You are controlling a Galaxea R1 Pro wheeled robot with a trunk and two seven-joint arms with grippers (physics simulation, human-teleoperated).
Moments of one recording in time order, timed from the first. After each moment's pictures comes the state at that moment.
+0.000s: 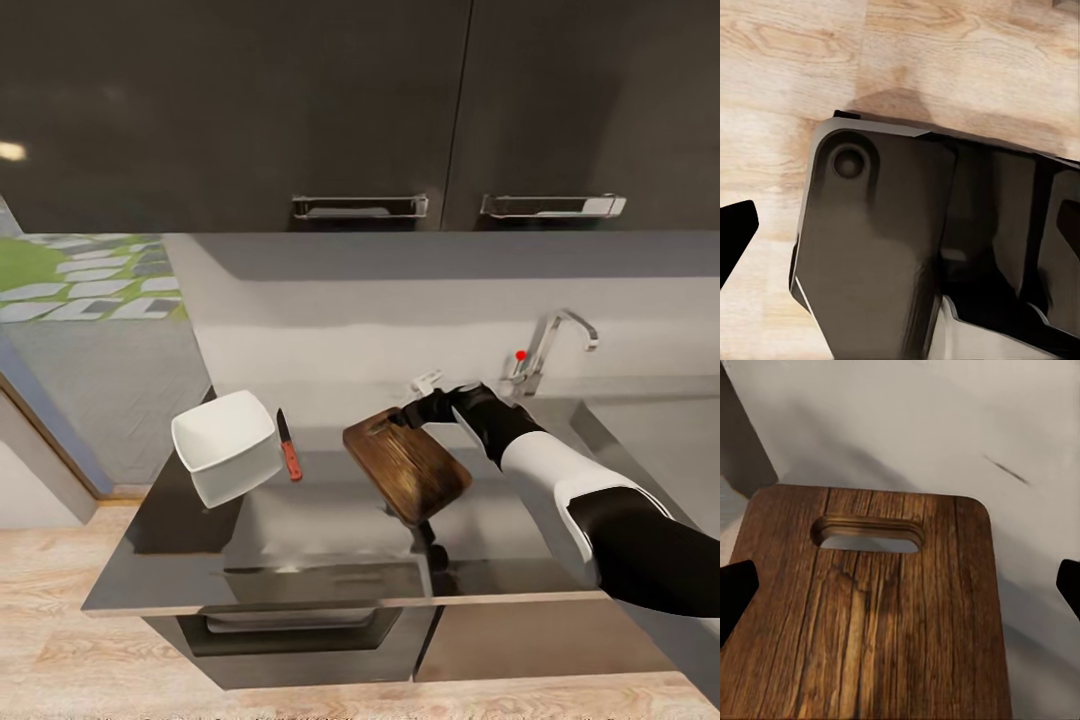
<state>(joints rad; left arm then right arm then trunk) 0.22 -0.05 0.24 -0.71 0.02 0.01 -0.22 -1.28 0.05 0.24 -0.27 0.18 0.31 0.48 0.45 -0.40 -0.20</state>
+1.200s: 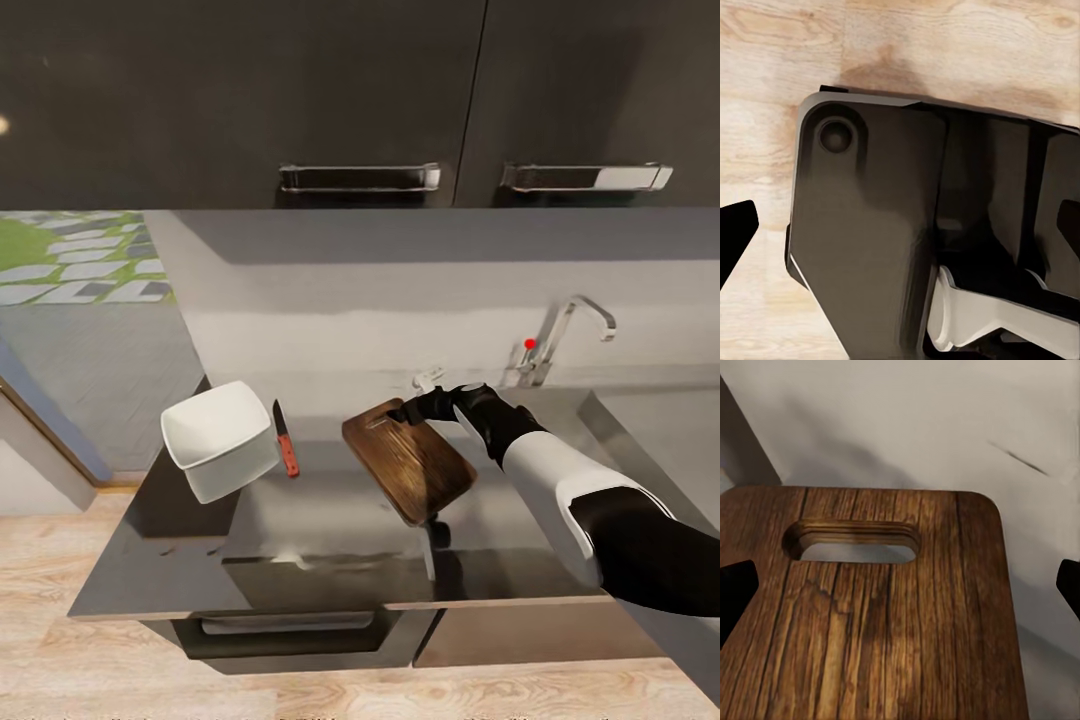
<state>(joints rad) 0.22 -0.04 0.17 -0.71 0.03 0.00 -0.22 -1.28 0.04 0.24 -0.27 0.13 0.28 0.48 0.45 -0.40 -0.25</state>
